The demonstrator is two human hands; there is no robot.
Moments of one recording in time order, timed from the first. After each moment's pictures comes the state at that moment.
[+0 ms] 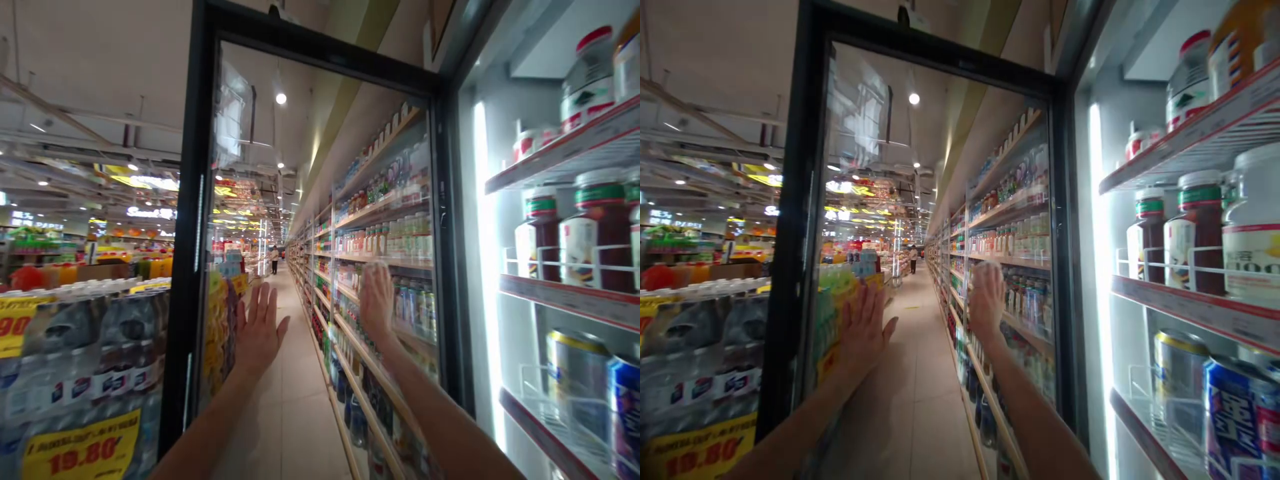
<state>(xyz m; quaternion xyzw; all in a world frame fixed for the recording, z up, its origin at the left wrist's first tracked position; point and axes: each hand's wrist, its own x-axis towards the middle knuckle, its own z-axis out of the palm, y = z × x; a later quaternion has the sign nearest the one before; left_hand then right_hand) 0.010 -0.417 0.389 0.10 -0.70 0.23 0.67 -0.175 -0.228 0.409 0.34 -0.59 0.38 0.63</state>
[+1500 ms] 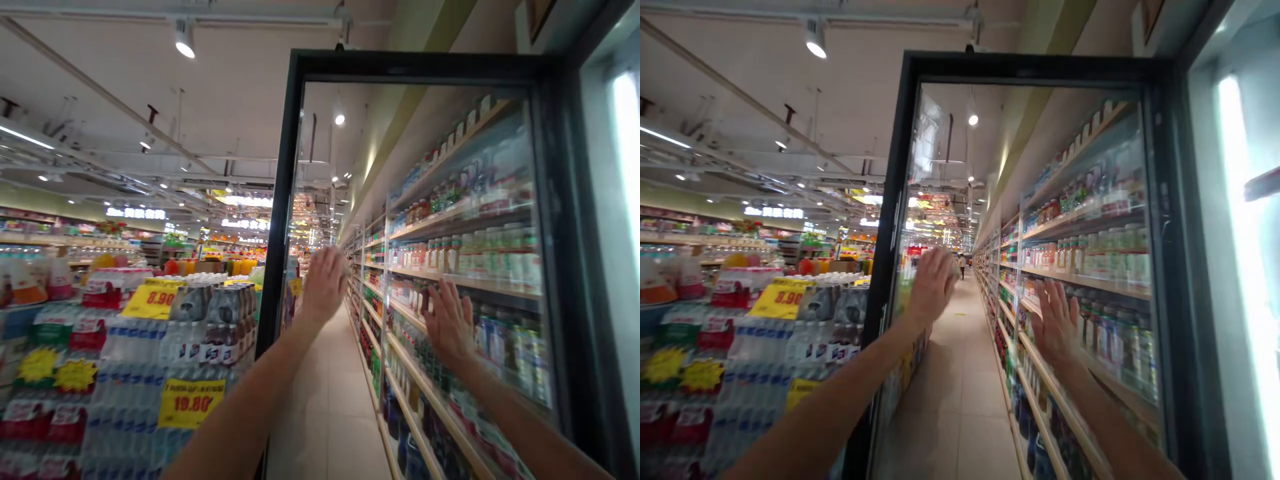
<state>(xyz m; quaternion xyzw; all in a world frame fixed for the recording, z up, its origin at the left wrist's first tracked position) 0.046 -0.421 0.484 0.04 -0.68 0.28 0.67 -0.178 -0.234 0.417 0.39 -0.58 0.29 0.65</state>
